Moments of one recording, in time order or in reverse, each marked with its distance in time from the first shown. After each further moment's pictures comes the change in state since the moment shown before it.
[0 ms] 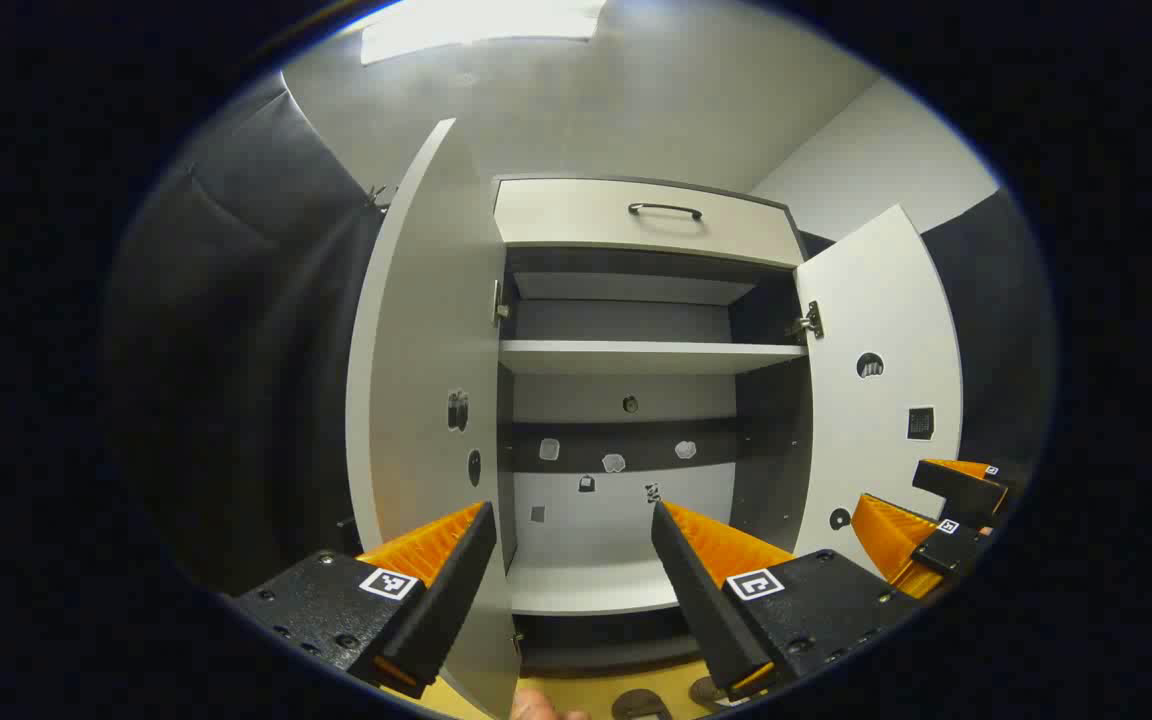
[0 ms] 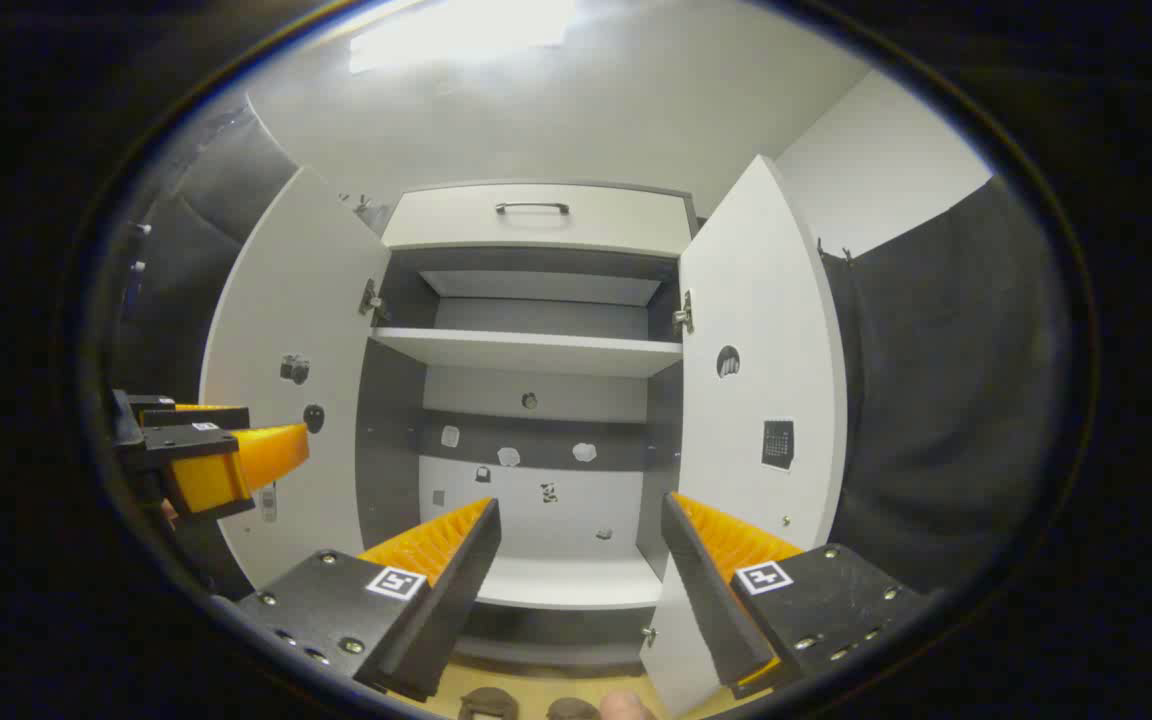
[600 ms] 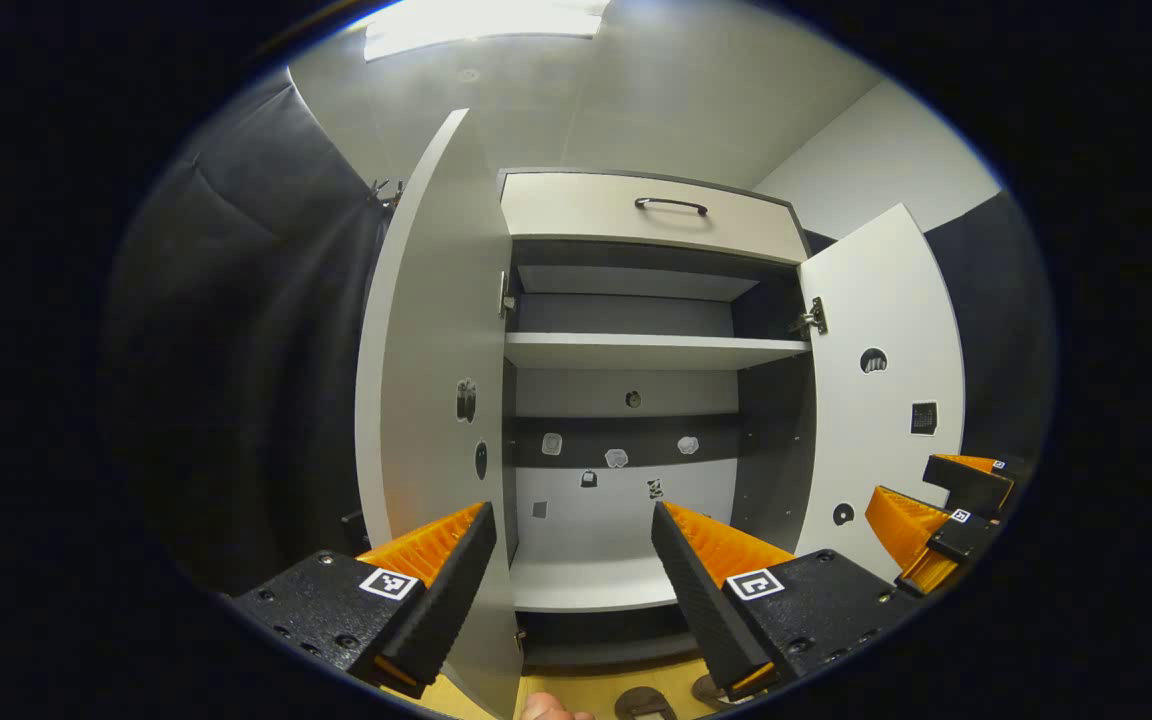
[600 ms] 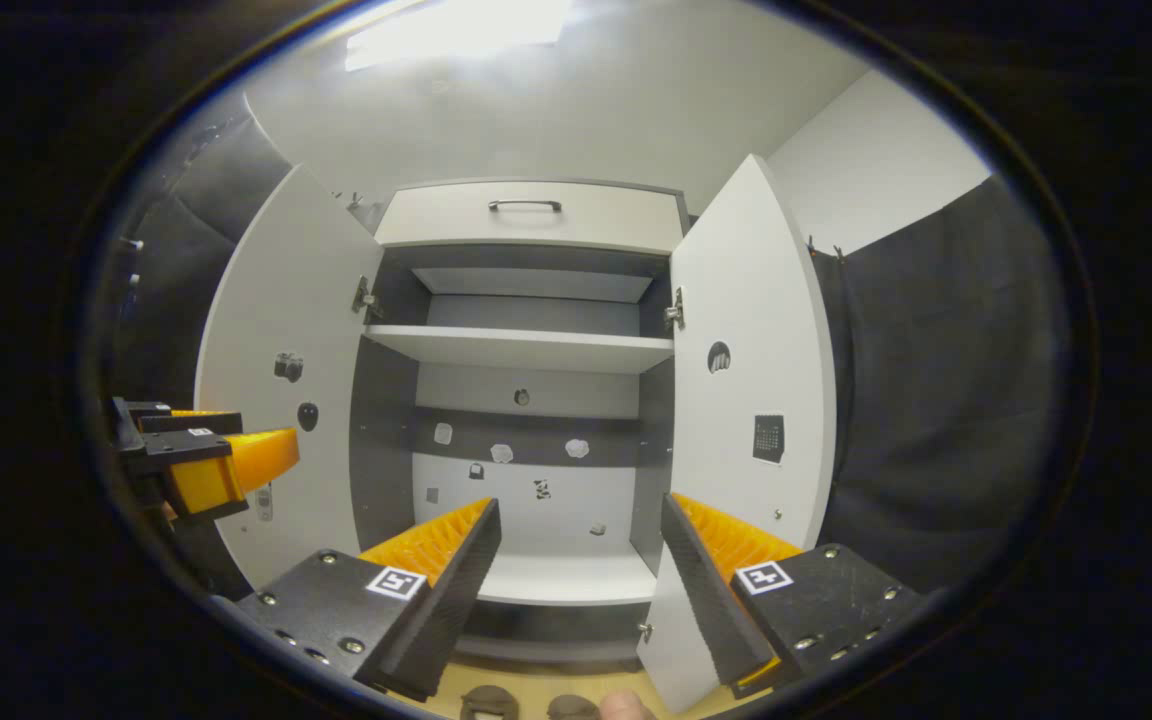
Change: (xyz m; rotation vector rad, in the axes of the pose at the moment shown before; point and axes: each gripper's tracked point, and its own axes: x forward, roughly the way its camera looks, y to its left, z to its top) left arm 0.001 0.007 -0.005 -0.001 0.009 -0.001; right arm -0.003 -0.006 0.000 0.010 0.001 -0.028
